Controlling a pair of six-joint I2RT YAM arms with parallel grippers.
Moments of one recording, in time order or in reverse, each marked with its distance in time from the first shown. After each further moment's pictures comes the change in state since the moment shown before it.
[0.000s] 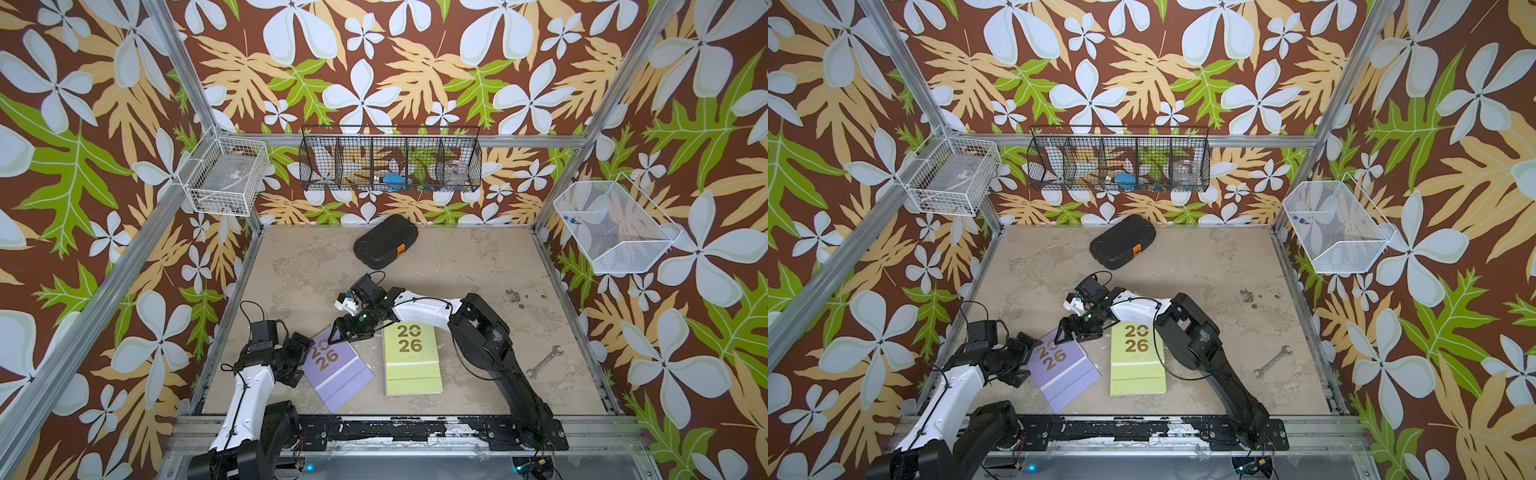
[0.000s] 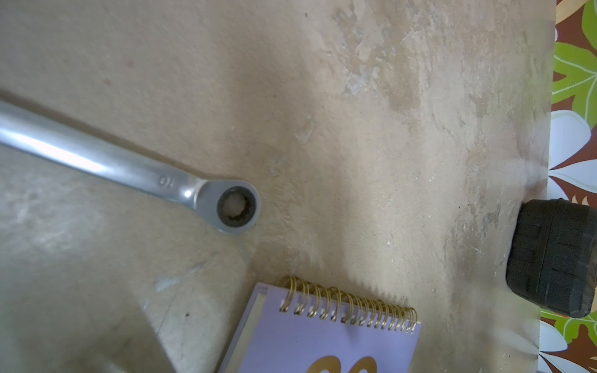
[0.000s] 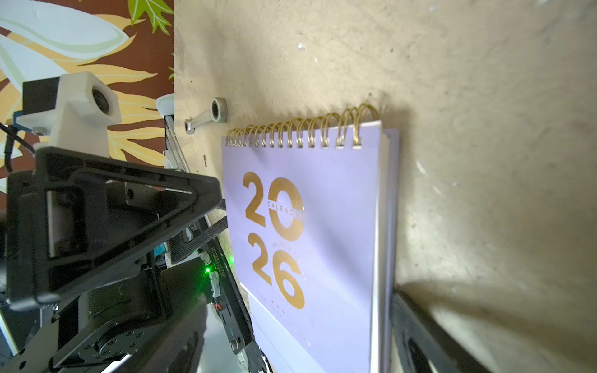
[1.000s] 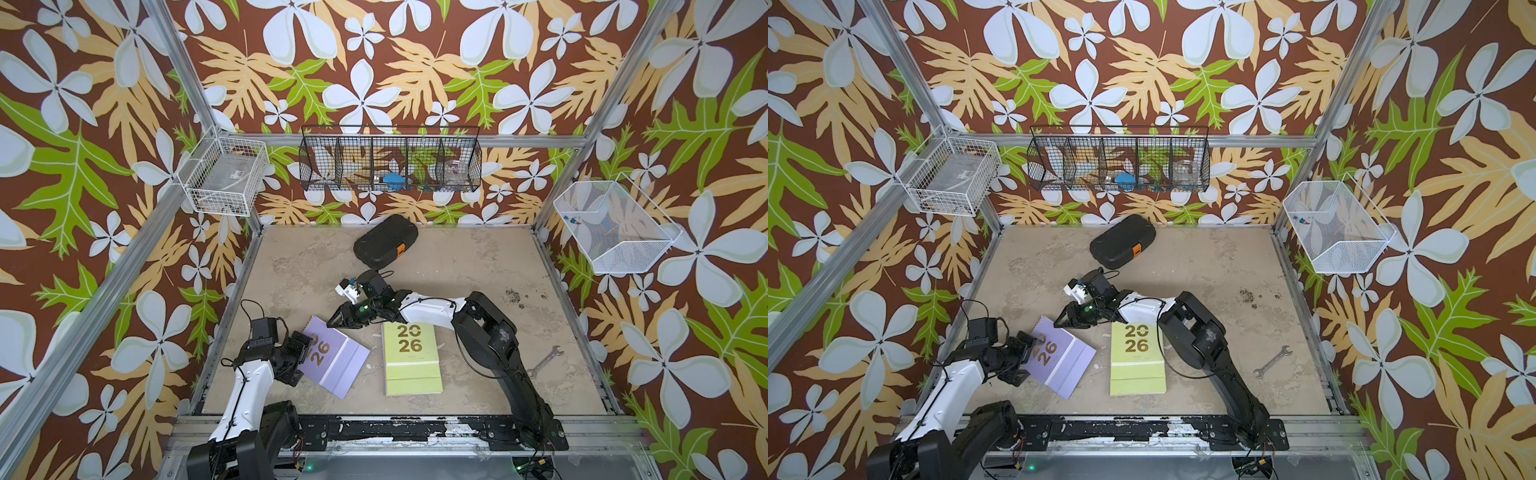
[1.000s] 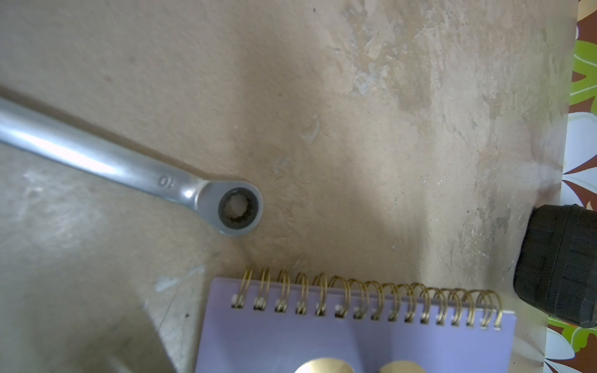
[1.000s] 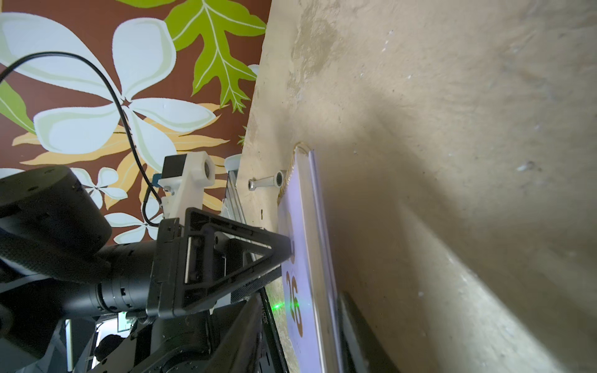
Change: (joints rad) left arm 0.001 0.039 0.038 -0.010 0.003 -0.016; right arm -0.026 -0.030 -0.108 0.415 -0.031 0.233
